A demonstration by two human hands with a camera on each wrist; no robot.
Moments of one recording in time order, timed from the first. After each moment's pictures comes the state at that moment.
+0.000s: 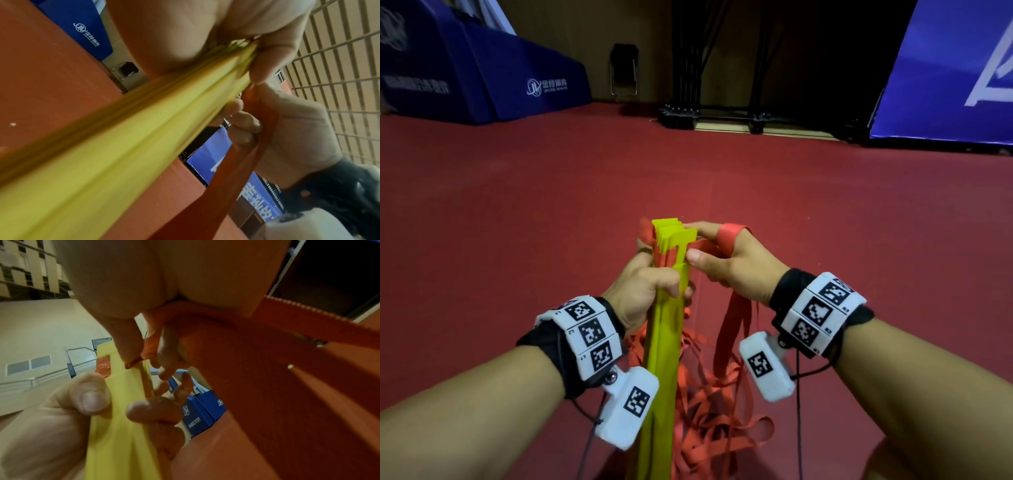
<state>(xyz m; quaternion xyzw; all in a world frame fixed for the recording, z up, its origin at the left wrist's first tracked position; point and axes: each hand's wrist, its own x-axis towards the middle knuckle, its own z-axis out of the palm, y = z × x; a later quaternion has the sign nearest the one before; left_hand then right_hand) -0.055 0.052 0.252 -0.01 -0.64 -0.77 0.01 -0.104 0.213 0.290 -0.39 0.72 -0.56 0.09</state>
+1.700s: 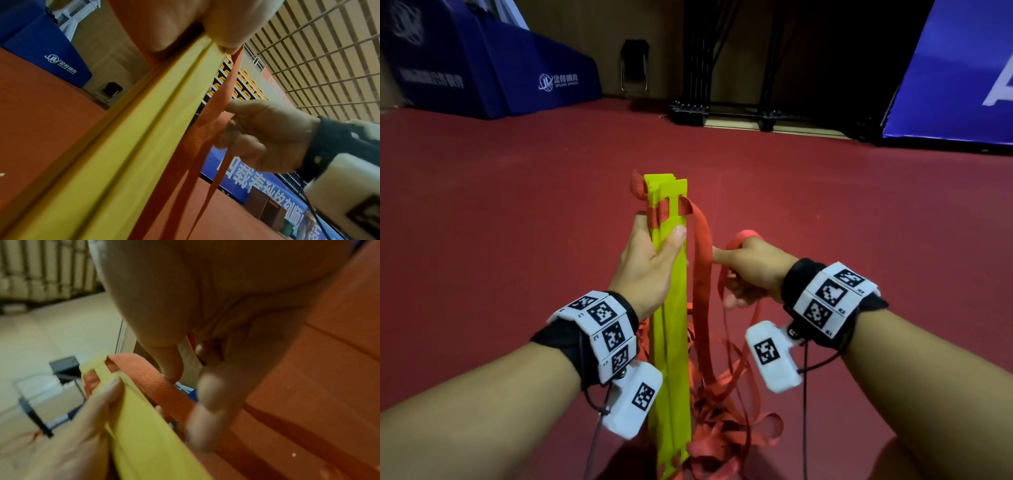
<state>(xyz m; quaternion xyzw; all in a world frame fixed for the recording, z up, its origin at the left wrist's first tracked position) -0.051 0.046 0.261 0.03 -0.78 -0.57 0.25 -0.113 0.208 0.288 -0.10 0.85 -0.47 0.22</state>
